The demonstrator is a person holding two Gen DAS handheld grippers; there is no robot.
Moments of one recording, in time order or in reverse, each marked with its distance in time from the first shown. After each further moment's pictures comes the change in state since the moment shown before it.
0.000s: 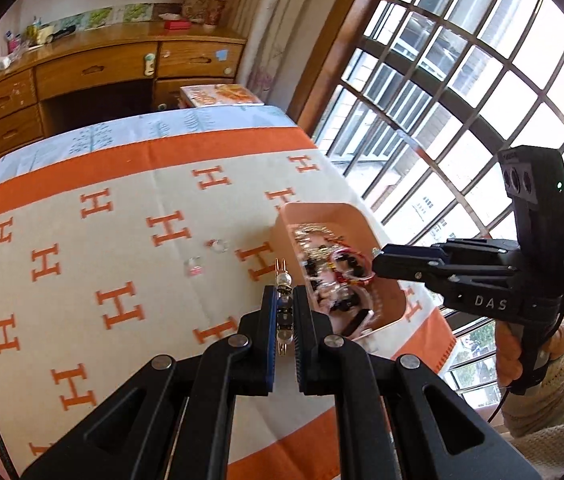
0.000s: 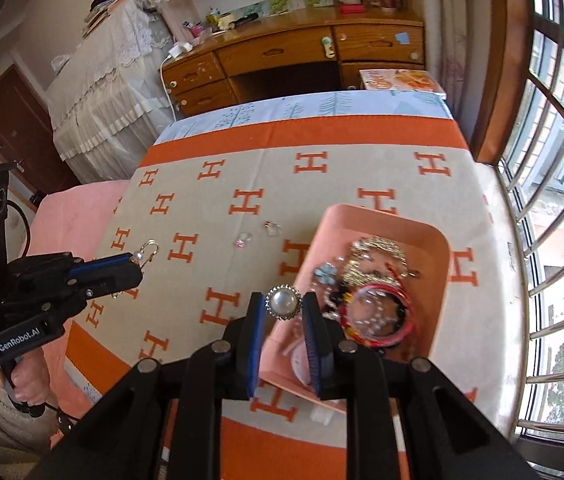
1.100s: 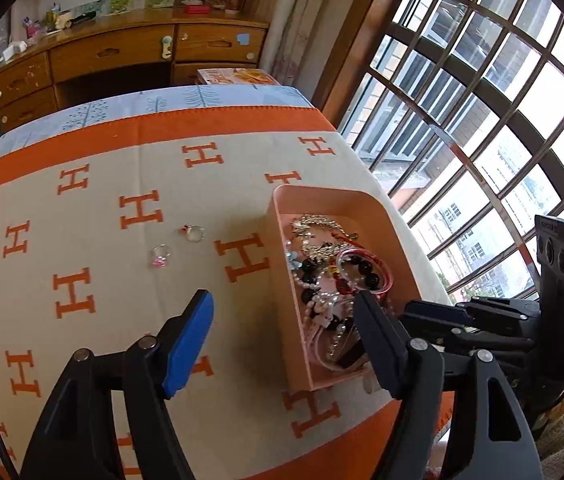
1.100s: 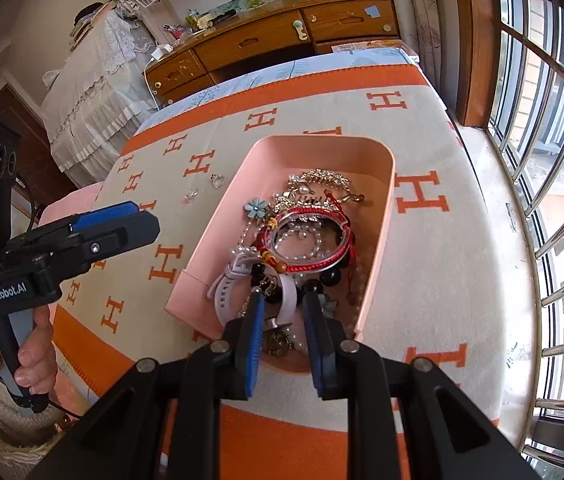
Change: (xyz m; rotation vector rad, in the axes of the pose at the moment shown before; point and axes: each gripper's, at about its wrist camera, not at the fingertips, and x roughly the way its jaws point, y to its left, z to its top) left arm 0.062 -0.018 -0.016 -0.080 0.007 0.143; right arm 0.025 -0.061 -0.054 0.059 0.005 0.046
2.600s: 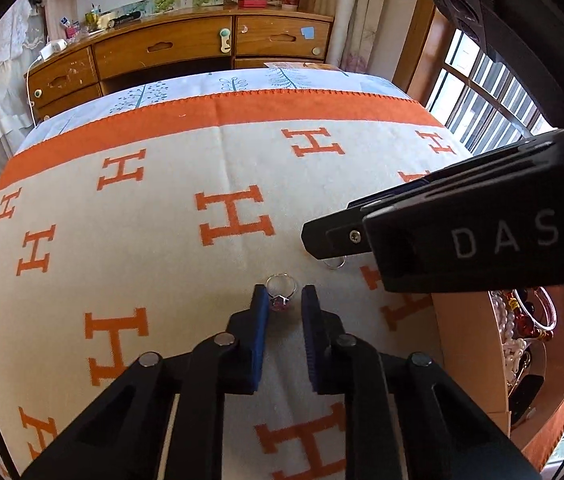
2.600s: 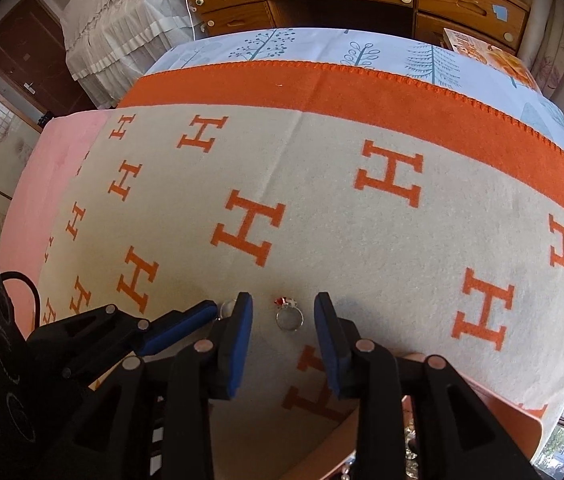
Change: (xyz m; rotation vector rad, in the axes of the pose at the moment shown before) left arm 0.089 0.078 0.012 -0.006 -0.028 0.202; right arm 0.156 0.090 0.146 -0.256 0.278 0.012
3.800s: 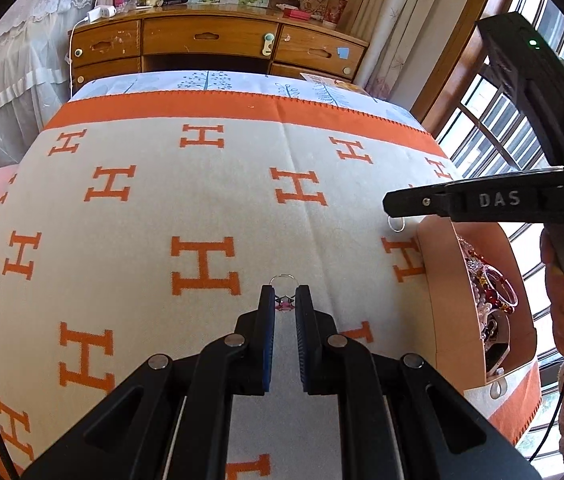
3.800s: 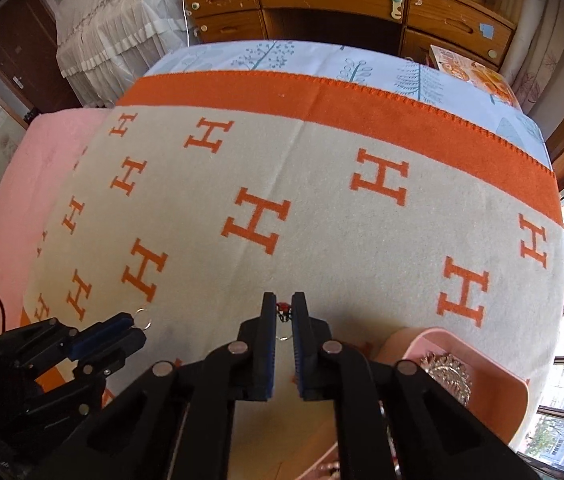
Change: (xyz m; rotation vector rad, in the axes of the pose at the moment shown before) left arm -0.067 0.048 -0.040 -0.175 -0.034 -0.037; right arm -0.030 0.021 -0.013 -0.005 -0.047 -0.086
